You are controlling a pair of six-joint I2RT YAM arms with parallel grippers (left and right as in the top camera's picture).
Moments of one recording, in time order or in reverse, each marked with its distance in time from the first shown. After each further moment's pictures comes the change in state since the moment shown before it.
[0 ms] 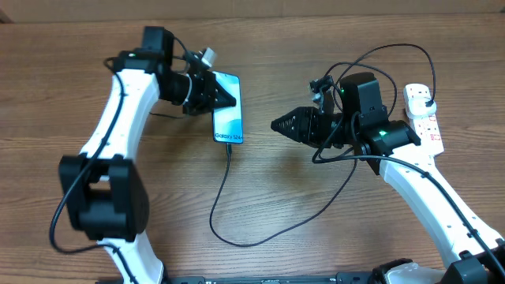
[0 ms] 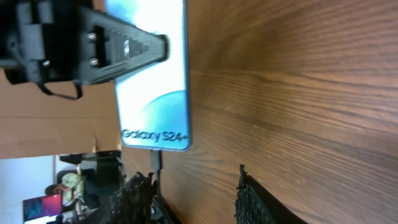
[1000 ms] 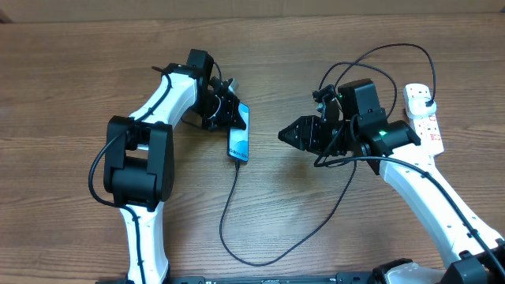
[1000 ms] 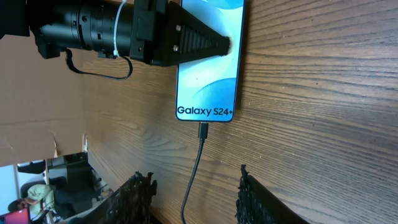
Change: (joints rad) left arm -0.110 0.266 0.000 0.108 -0.256 -0.051; right arm 0.000 0.000 0.000 -0.145 0.105 -0.063
